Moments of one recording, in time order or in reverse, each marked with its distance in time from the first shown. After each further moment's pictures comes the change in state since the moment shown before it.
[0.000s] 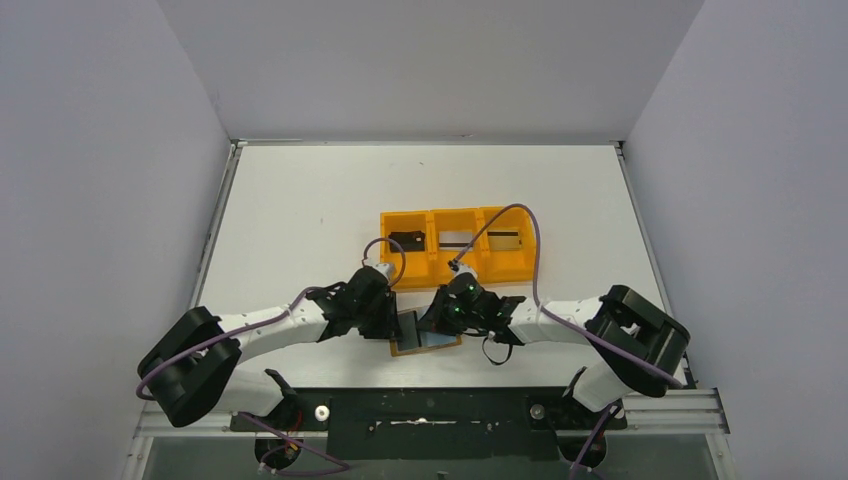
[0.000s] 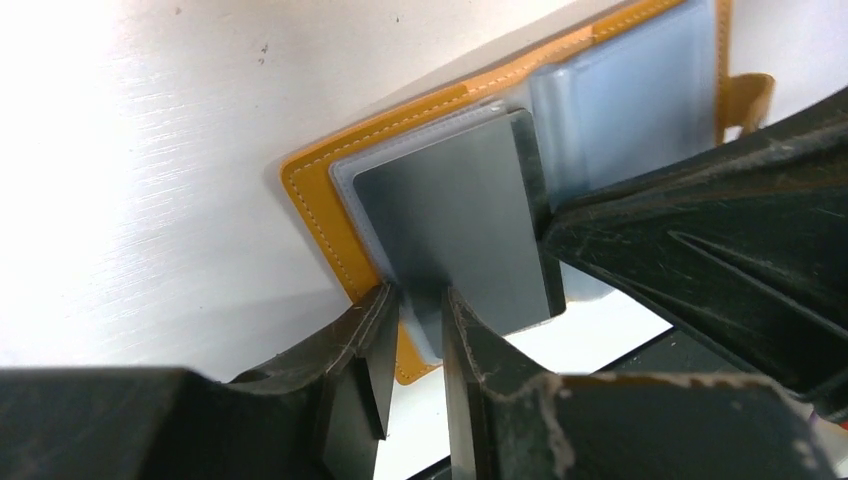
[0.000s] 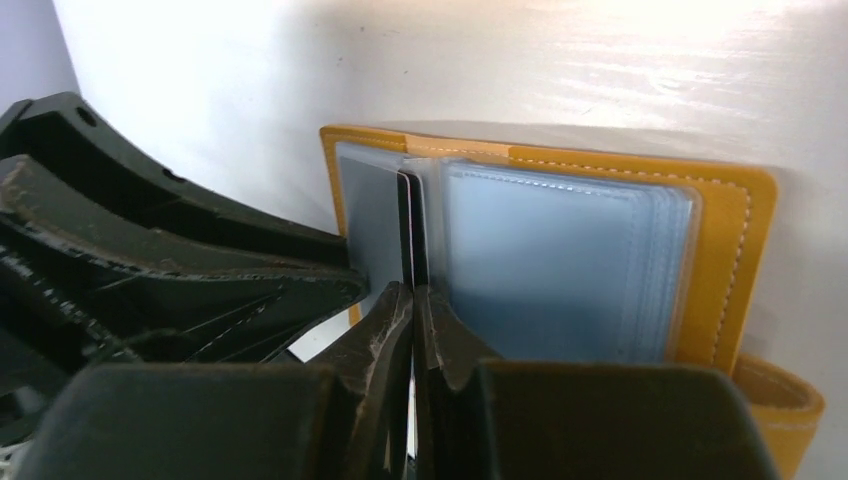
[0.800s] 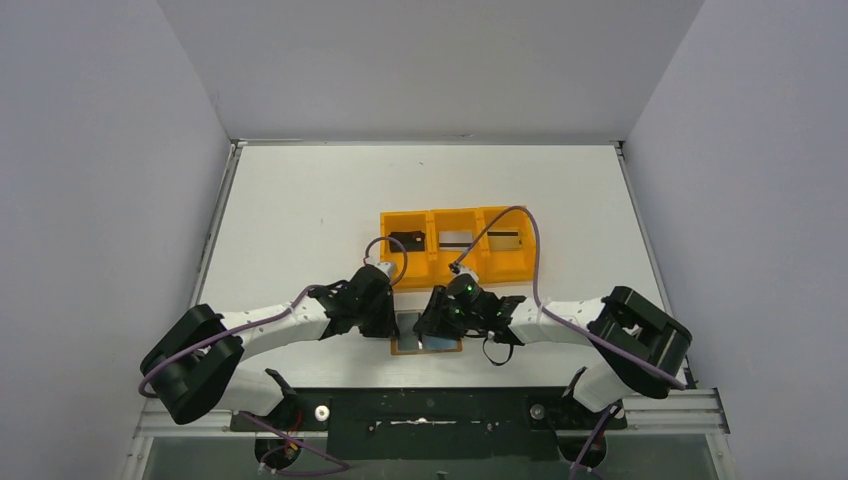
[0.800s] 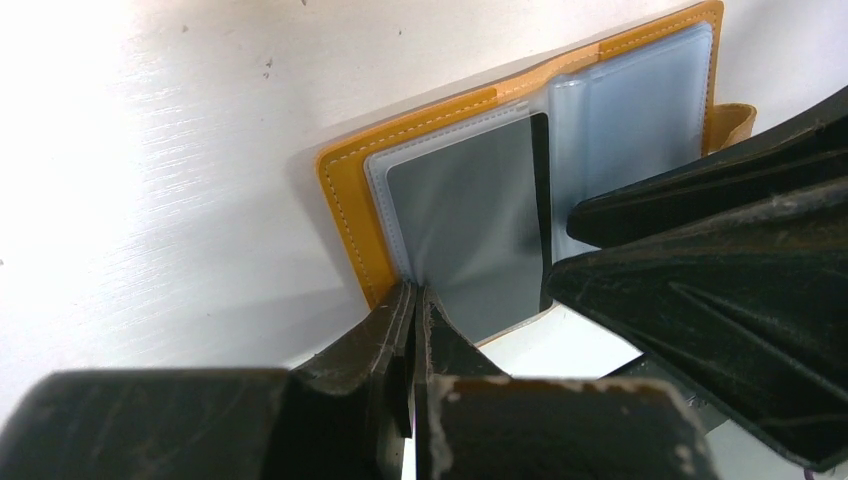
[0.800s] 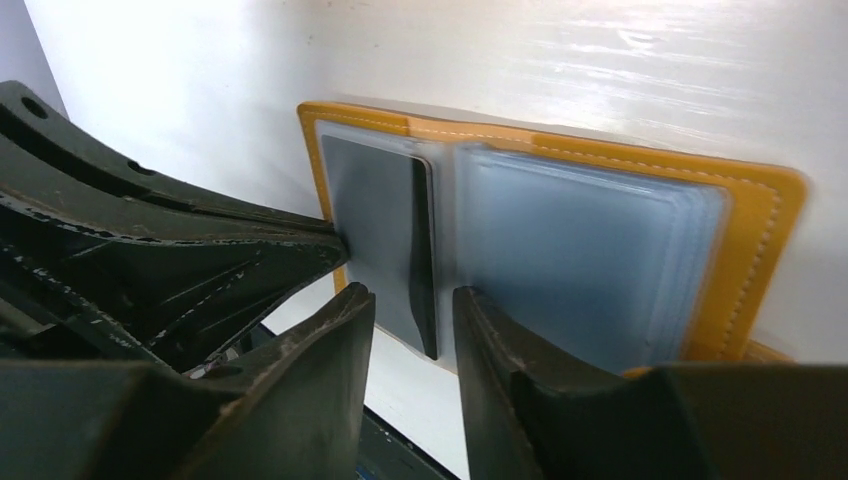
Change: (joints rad) left arm 0.000 0.016 0.018 -0.016 -0.017 0.019; right arm 0.005 -0.034 -0.010 -0.065 0.000 0.032
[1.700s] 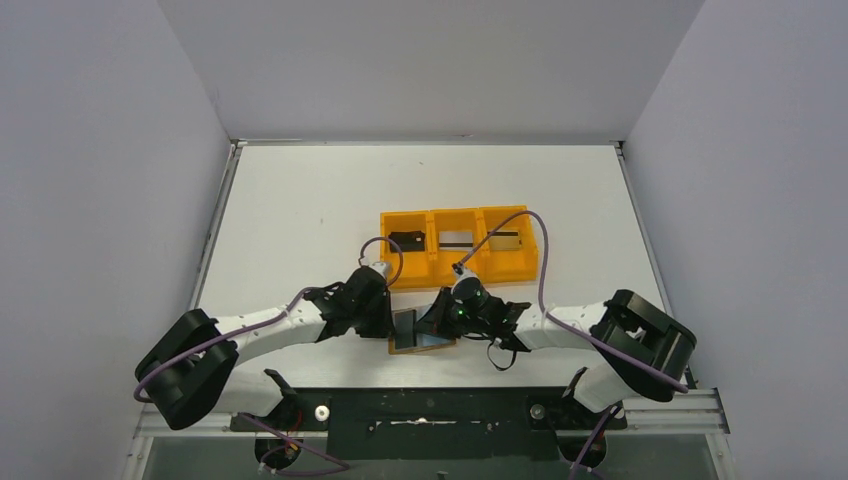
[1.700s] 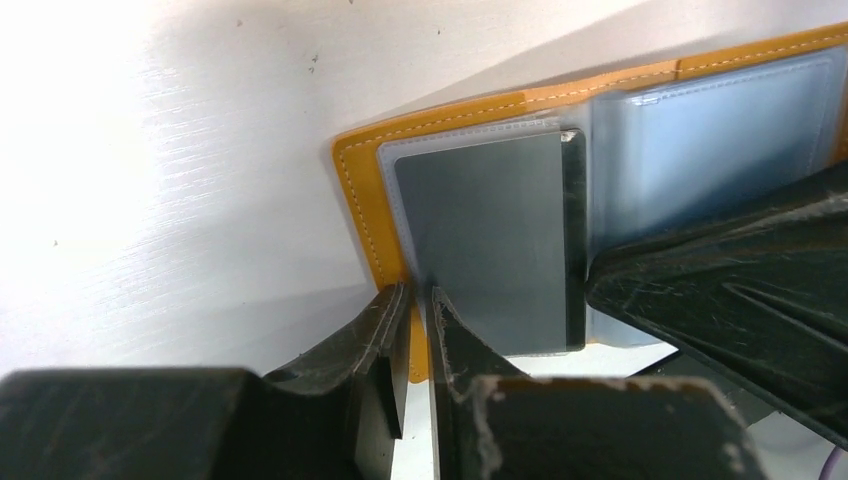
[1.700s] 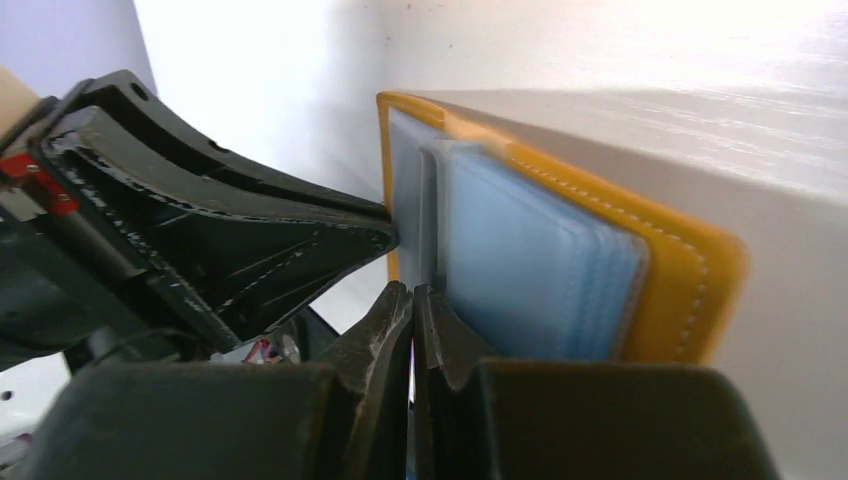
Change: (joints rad) left arm 0.006 -0.032 -0.024 0.000 -0.022 -0.001; right arm 0.005 -0.009 -0.058 0.174 -0.031 0.064
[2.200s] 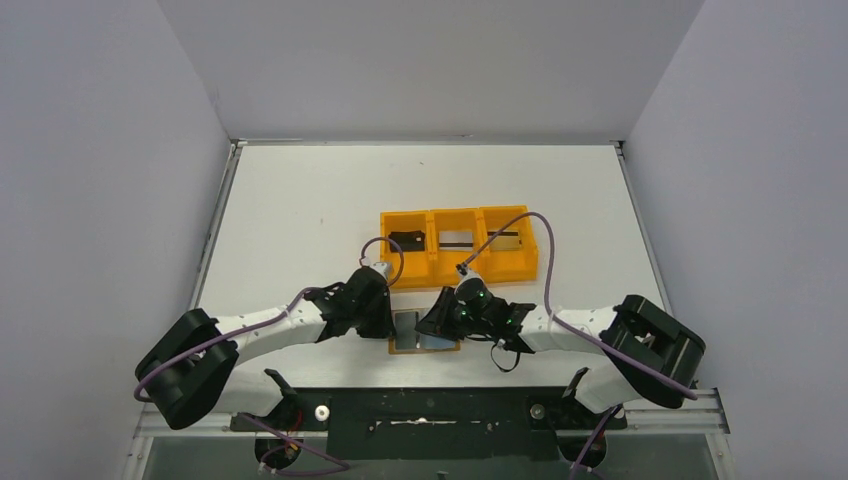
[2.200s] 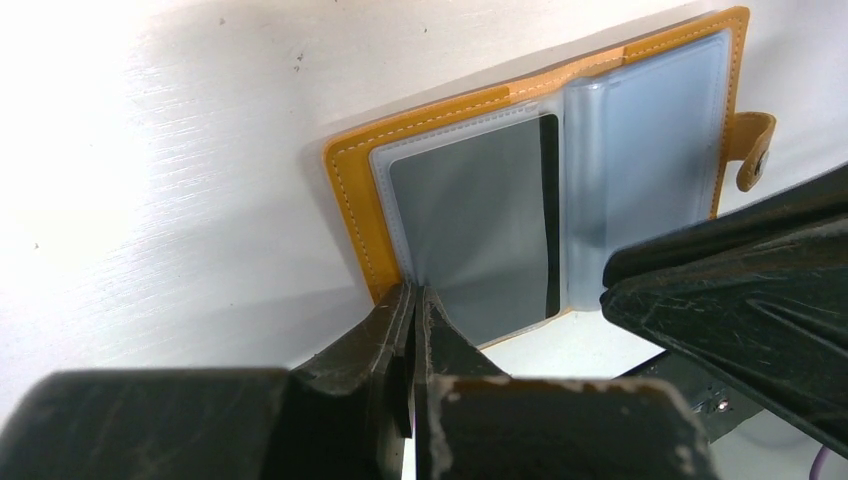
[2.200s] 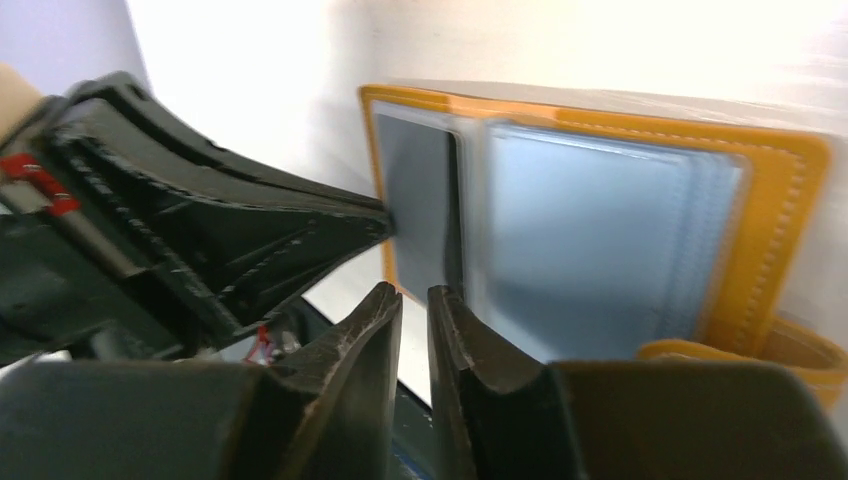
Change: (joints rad) left arm -0.004 0.000 -0.002 0.002 0.004 -0.003; right arm 0.001 -0.054 -0.017 -0.016 0.005 0.027
